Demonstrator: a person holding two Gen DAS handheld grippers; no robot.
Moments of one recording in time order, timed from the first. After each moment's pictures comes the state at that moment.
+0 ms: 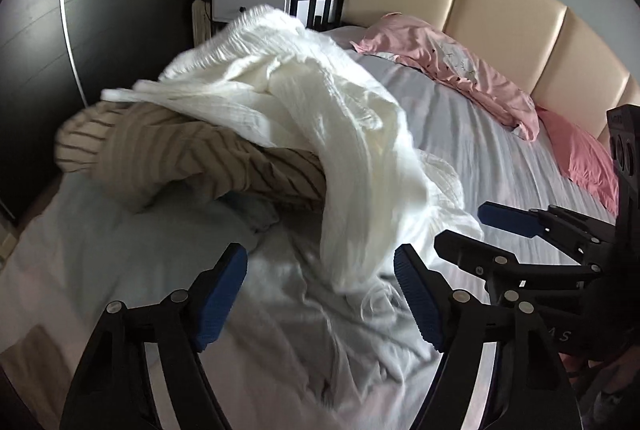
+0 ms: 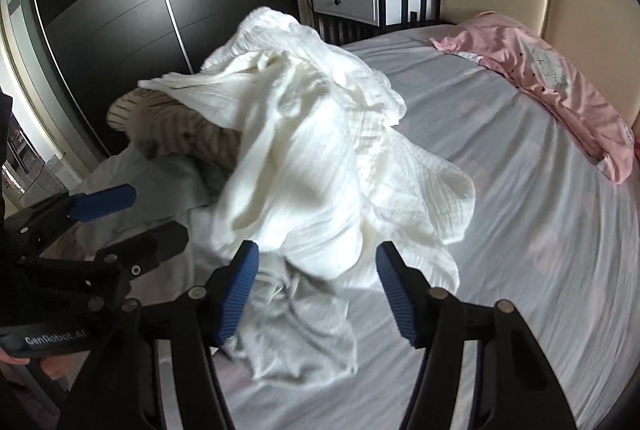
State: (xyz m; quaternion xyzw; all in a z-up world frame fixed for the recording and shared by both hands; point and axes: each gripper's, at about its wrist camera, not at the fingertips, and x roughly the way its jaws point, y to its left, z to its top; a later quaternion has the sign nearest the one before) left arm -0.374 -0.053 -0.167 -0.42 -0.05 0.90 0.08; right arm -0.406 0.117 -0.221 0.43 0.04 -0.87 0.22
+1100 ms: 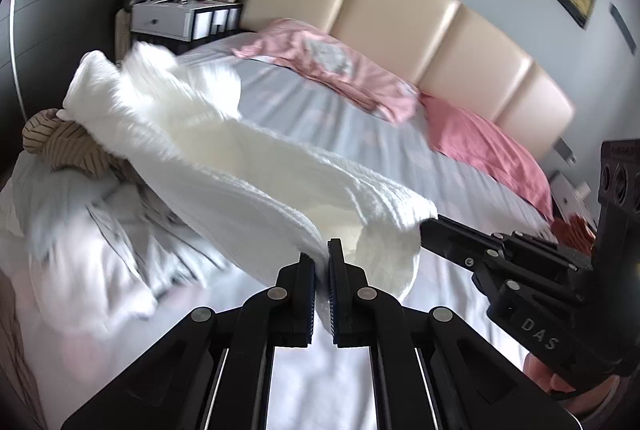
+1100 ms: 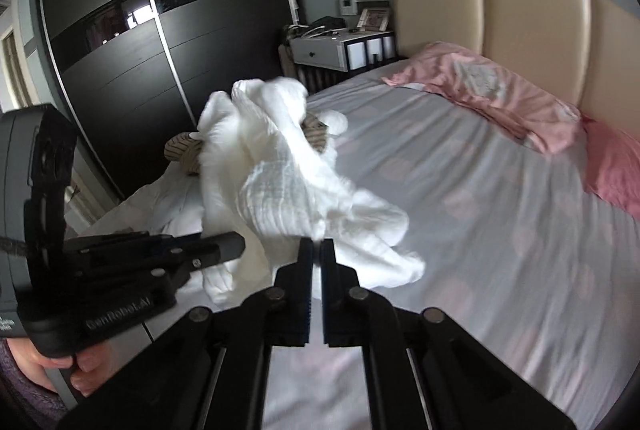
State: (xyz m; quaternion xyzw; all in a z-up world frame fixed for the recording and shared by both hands) left arm -0.220 0.068 -0.077 -0.40 -0.08 0.88 0.22; right arm -0.214 0.234 -0.110 0.36 -0.02 -0.92 0.16
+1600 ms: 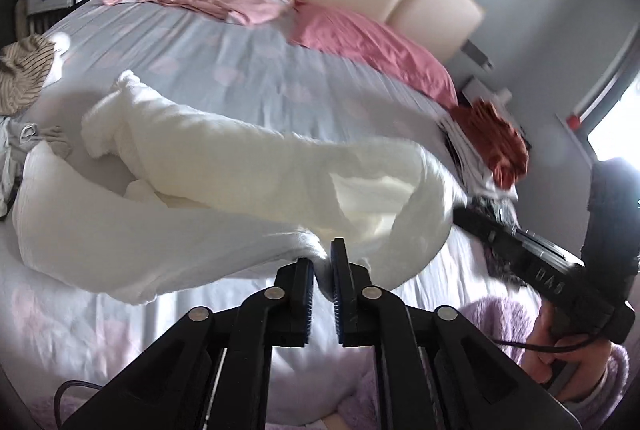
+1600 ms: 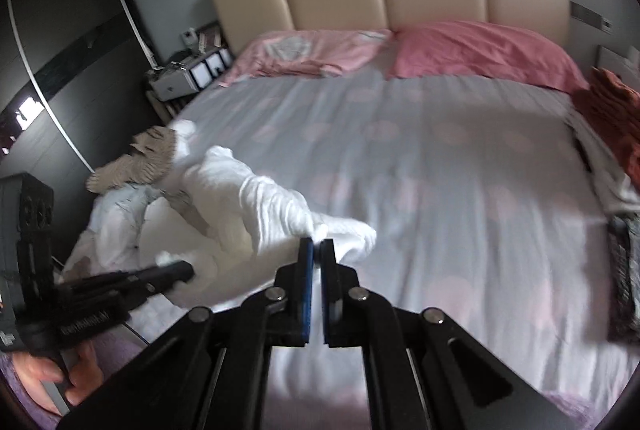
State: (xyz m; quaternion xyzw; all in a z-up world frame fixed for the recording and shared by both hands) left arm -0.070 0.230 -0.091 -0.48 -0.03 0.79 0.37; right arm -0.009 0.422 -0.114 0.40 -0.16 -0.90 -0.06
